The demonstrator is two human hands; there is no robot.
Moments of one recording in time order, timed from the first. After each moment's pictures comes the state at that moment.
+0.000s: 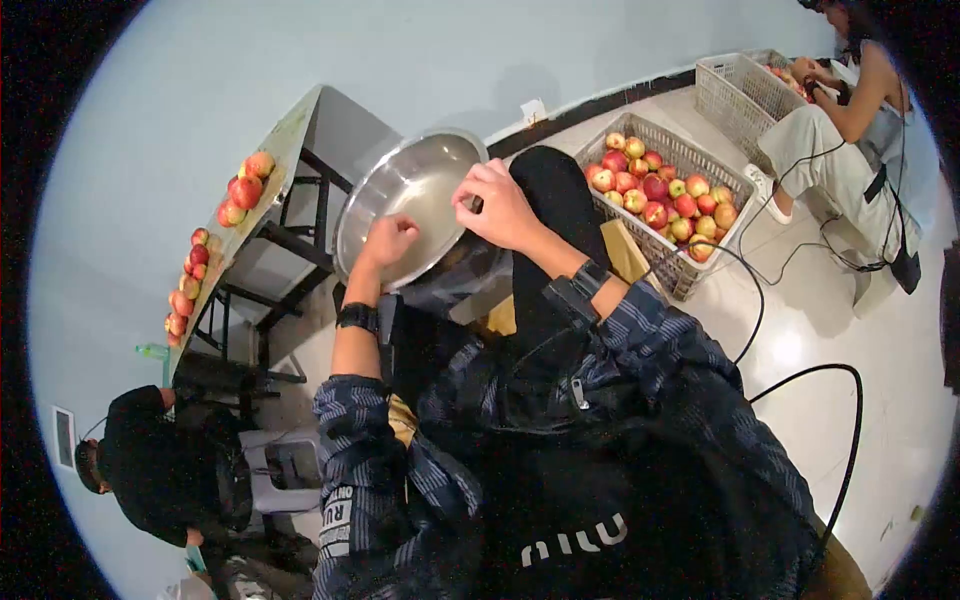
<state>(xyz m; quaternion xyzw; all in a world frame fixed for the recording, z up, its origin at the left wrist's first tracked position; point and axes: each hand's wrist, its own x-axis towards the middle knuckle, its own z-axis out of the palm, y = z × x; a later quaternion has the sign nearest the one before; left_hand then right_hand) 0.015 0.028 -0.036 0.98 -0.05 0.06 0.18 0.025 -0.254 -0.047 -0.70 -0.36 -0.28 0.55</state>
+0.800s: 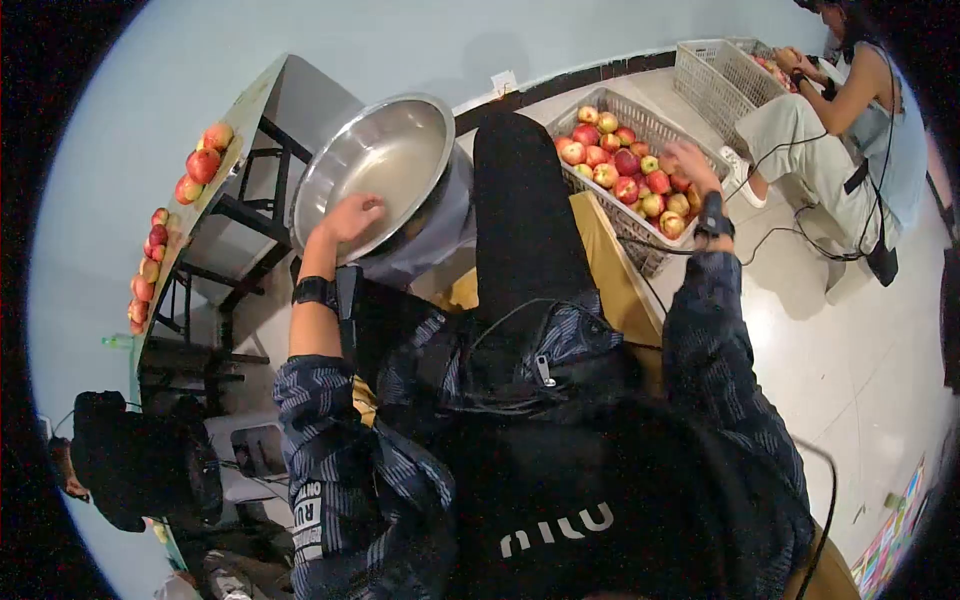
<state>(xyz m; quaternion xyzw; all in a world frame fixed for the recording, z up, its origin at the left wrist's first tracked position) 0.024 0.046 -0.043 0.98 -0.09 -0.10 0.14 0.180 -0.620 -0.241 -0.81 -0.11 -0.11 0.56</state>
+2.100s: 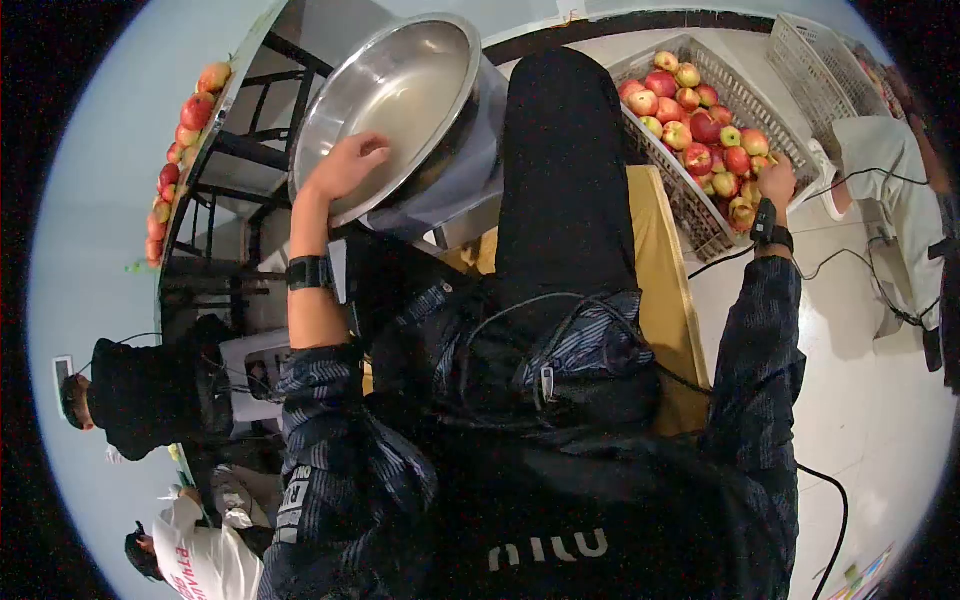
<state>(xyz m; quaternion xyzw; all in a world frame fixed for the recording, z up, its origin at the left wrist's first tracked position) 0.000 0.018 -0.020 0.98 -0.01 -0.09 0.15 0.188 -0.635 -0.329 -0.93 0.18 -0.14 0.28</state>
